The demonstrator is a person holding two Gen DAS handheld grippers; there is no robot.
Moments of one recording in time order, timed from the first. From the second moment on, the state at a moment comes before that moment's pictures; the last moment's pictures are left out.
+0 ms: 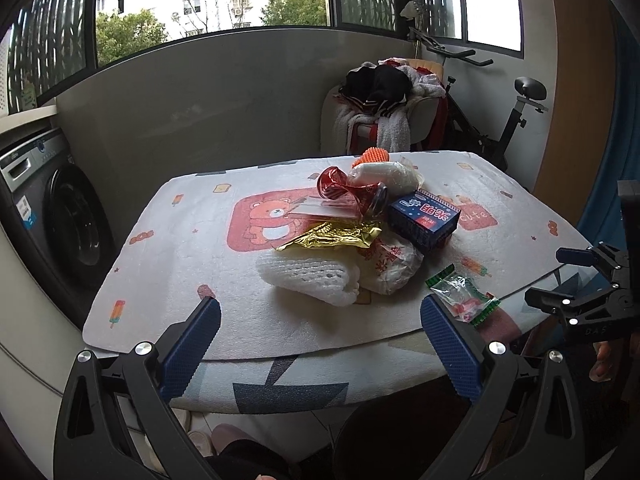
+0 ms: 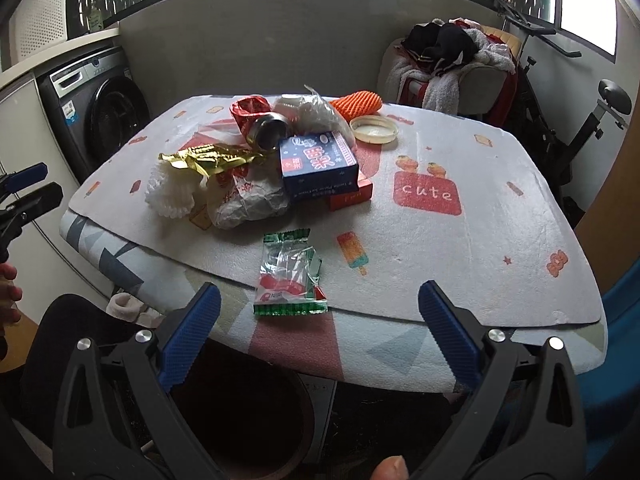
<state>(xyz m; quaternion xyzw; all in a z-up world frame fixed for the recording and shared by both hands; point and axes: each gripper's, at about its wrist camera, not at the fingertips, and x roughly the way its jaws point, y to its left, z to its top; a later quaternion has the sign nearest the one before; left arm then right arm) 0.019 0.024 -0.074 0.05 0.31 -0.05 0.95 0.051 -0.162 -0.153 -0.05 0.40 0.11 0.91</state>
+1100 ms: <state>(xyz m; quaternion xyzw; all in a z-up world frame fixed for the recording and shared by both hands) 0.057 0.076 -0.124 -0.11 0.39 -0.05 0.91 0.100 -0.119 -0.211 -0.04 0.41 0.17 0.90</state>
